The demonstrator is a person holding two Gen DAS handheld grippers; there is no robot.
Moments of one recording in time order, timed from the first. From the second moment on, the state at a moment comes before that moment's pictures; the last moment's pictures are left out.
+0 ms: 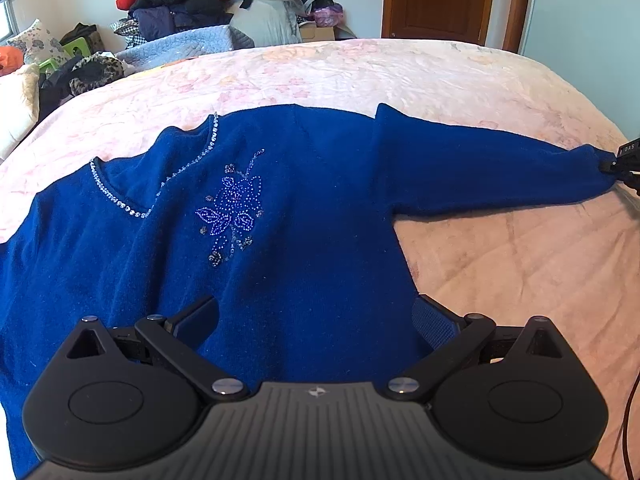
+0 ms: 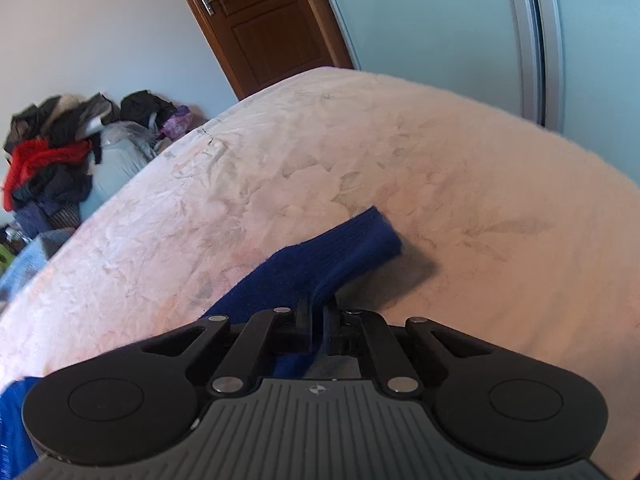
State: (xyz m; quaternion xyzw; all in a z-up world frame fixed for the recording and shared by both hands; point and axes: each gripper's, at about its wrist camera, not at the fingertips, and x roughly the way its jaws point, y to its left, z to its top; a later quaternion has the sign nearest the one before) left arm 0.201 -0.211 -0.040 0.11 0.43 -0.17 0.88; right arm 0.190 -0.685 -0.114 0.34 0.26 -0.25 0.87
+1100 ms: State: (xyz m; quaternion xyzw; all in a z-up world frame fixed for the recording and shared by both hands) left arm 0.238 -0.124 -0.003 -0.13 0.39 -0.24 0.88; right arm 0.232 -0.453 -0.043 0.12 0.24 -0.01 0.96
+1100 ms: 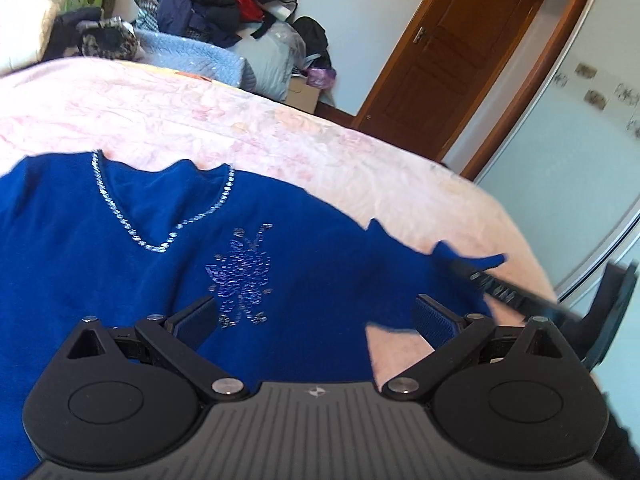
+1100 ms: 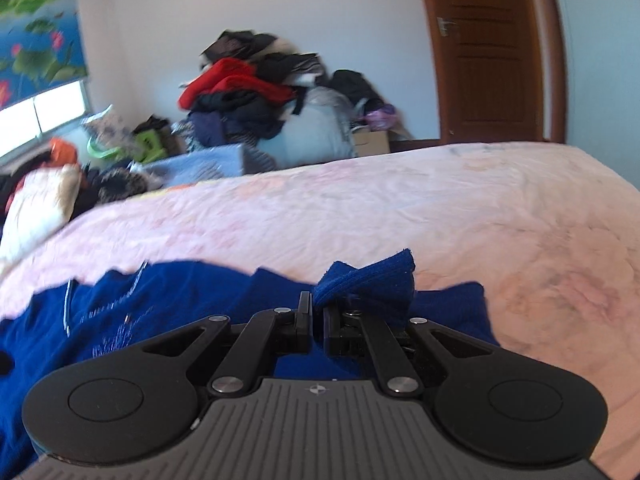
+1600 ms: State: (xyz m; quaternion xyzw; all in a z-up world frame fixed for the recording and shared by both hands) left arm 0.281 -0.124 -0.030 -0.33 0.43 -0.30 0.79; right arm 0.198 -0.440 -0.048 0.16 0.25 0.08 0.95
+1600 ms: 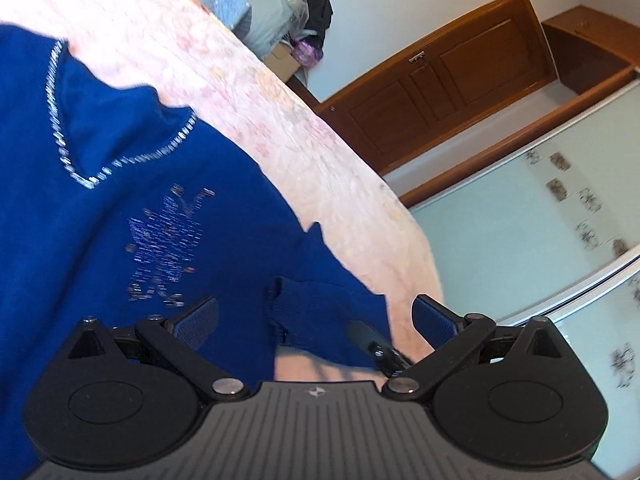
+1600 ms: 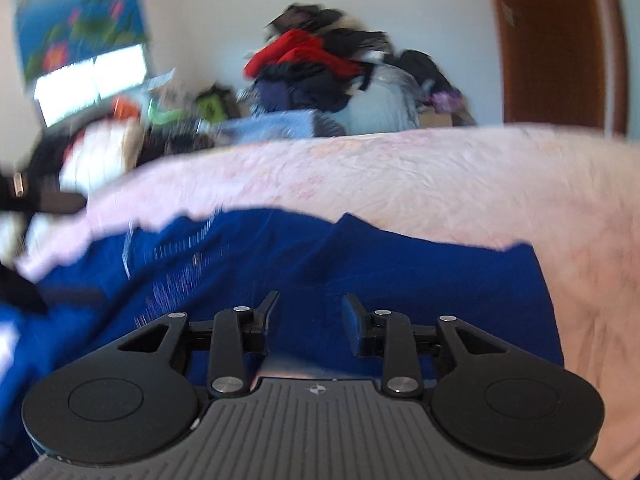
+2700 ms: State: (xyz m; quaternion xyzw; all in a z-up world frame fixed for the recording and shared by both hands) left arm 0.336 -0.222 -0.081 -0.18 0.50 -0.31 0.79; right arm 0.182 -0.519 -0.104 0.39 0.24 0.07 0.89
